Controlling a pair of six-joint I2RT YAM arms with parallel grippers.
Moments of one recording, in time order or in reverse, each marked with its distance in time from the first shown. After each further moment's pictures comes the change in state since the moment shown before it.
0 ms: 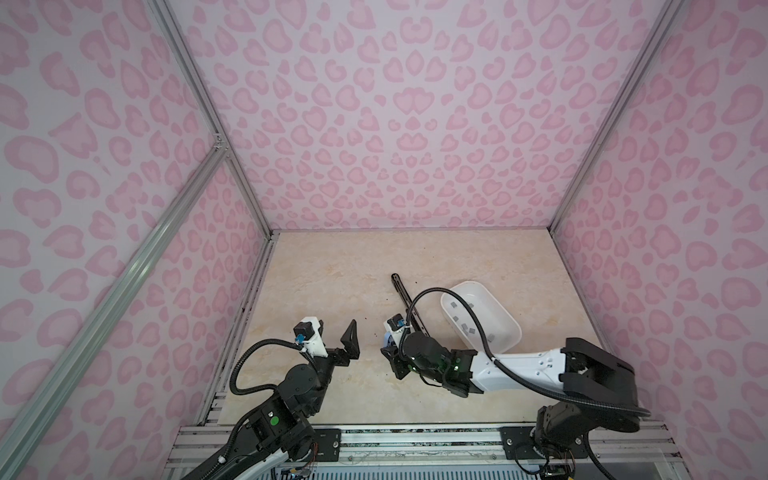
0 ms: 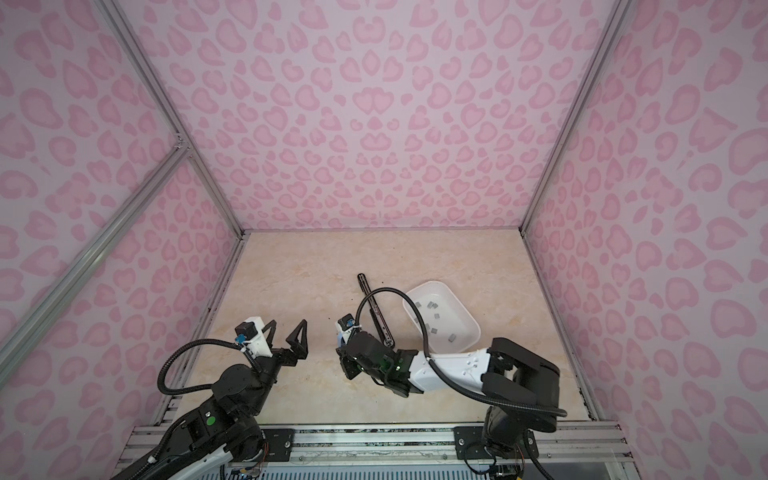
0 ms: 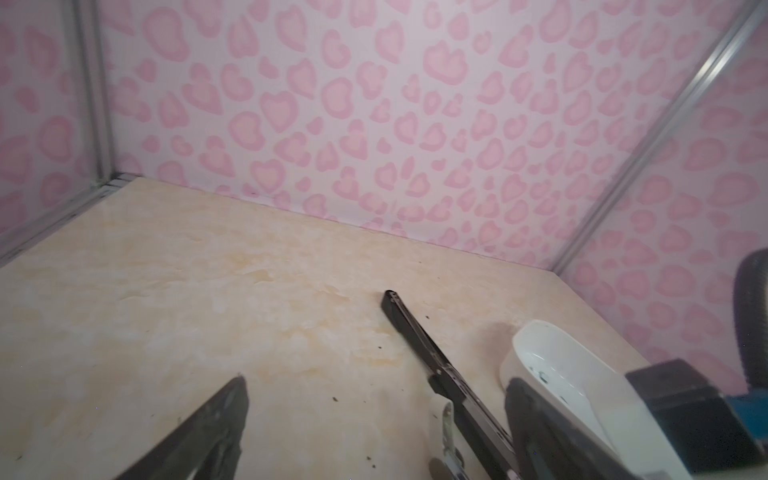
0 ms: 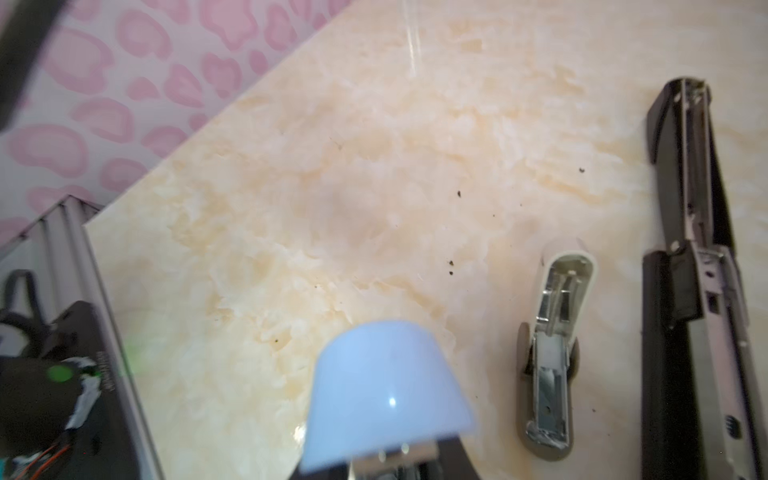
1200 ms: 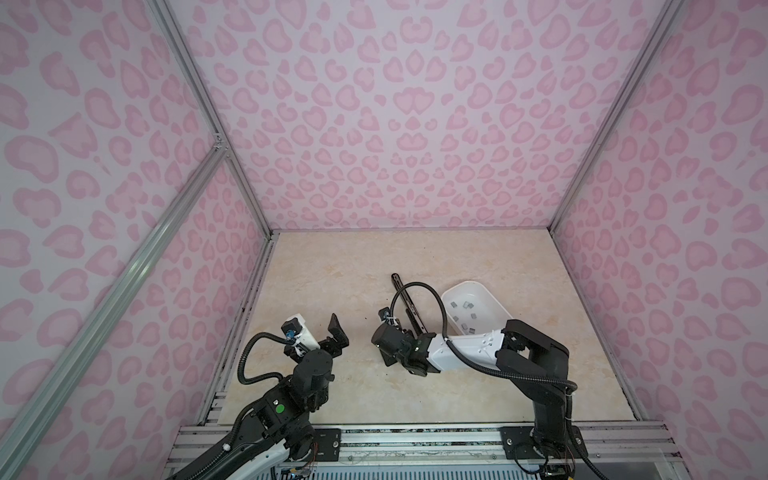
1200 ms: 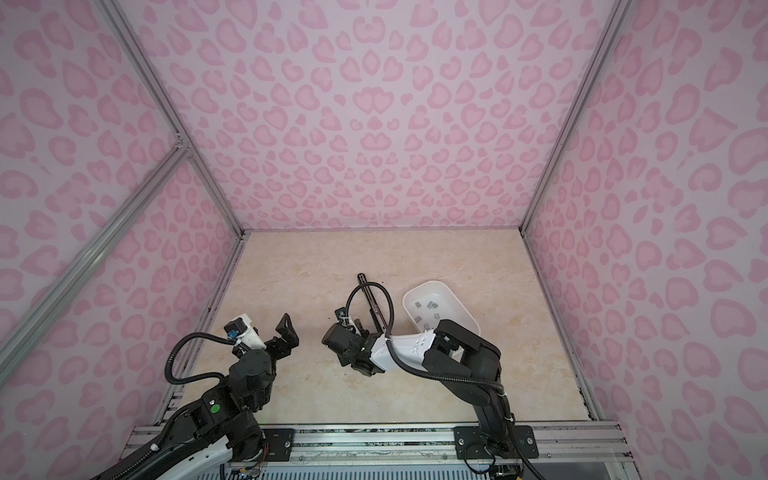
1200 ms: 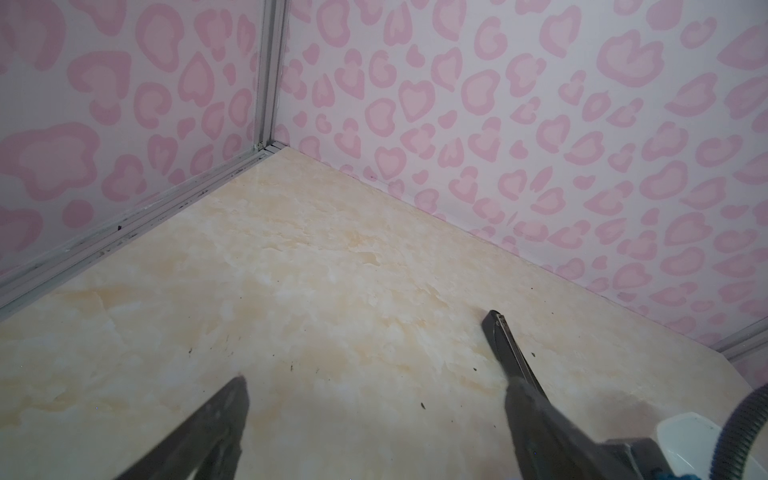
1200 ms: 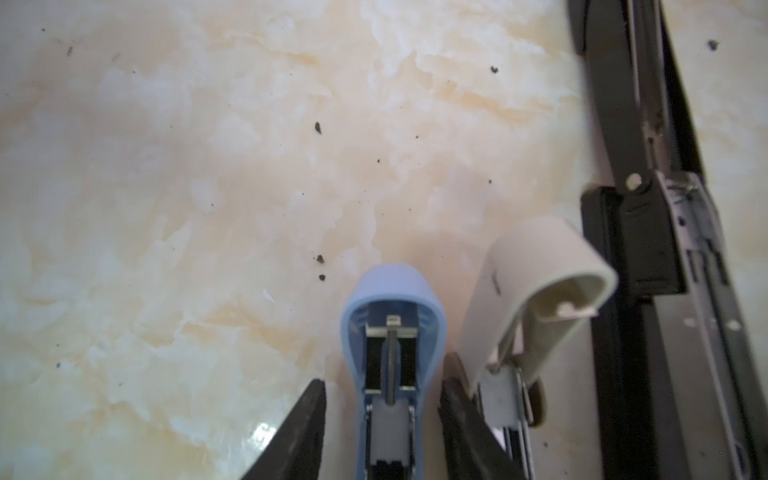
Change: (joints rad) left arm 0.021 0.176 0.101 -0.160 -0.206 -0.209; right arm -0.043 0.239 0.235 -0.276 0.180 0.086
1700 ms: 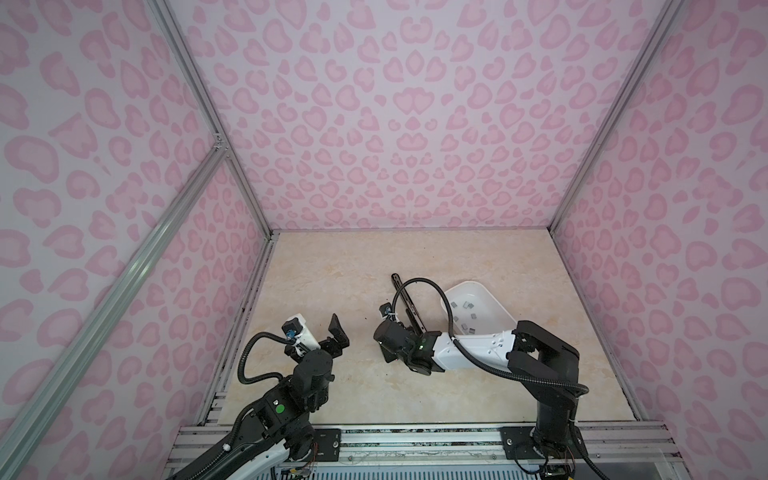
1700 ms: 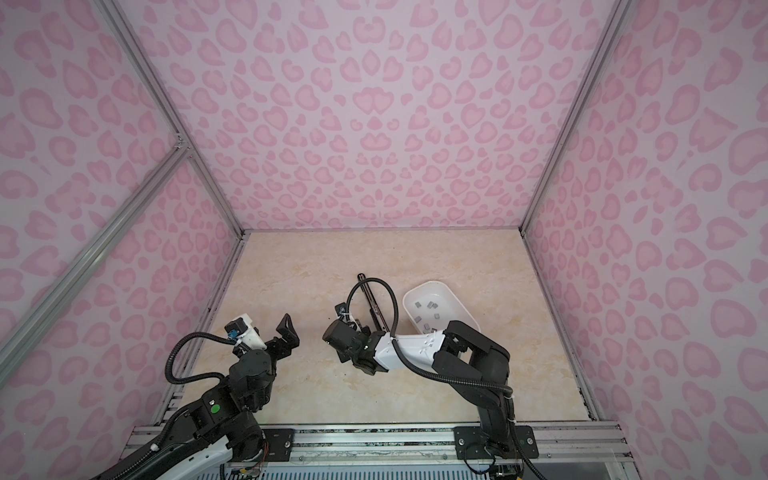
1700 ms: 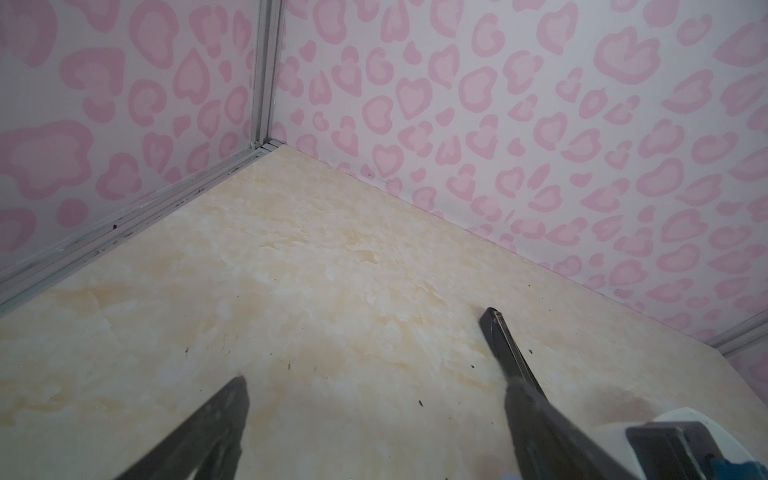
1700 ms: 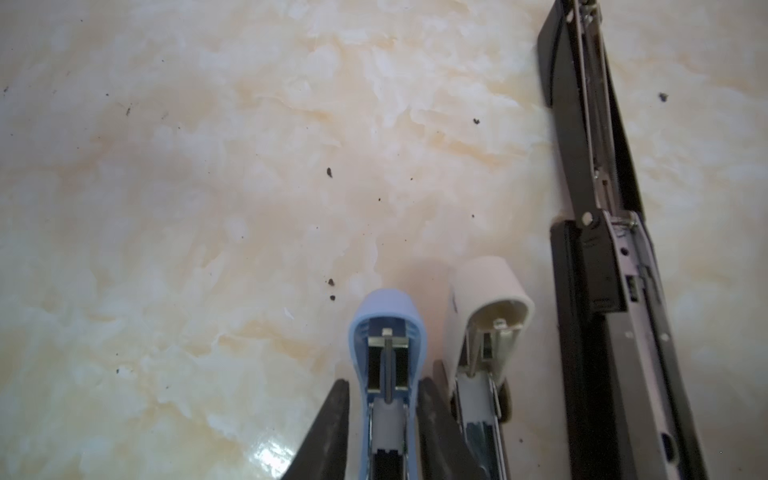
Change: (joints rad) left arm 0.001 0.000 0.000 0.000 0.012 0.000; right arm 0.000 -0.032 -0.003 0.017 0.009 -0.014
